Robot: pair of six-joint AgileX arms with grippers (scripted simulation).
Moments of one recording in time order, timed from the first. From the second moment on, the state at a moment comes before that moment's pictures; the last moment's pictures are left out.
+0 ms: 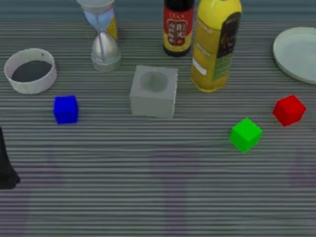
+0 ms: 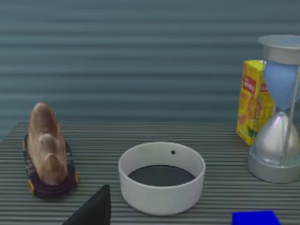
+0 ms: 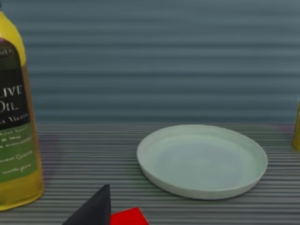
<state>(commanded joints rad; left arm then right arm) 0.00 0.00 0.00 0.00 0.00 0.00 0.00 0.00 0.00 0.00 0.00 0.00</state>
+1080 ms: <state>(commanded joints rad) 0.00 0.00 0.00 0.00 0.00 0.00 0.07 1.28 1.07 -0.70 0.00 -0.17</state>
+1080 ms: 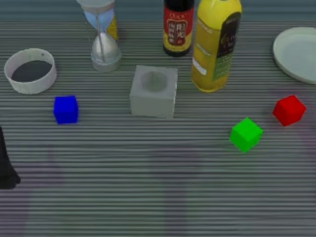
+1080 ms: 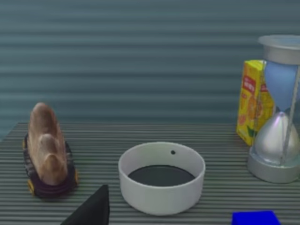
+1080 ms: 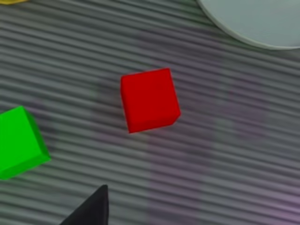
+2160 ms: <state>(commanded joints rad) 0.00 0.00 0.00 0.00 0.00 0.00 0.12 2.23 1.89 -1.23 0.00 -0.31</state>
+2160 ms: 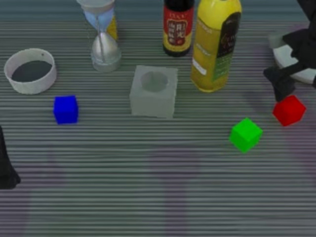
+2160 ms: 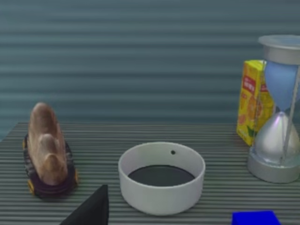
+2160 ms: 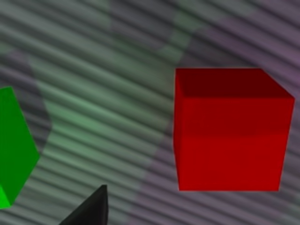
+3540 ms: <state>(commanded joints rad) 0.00 0.00 0.00 0.00 0.00 0.00 0.12 2.33 1.69 -0.93 0.00 -0.31</state>
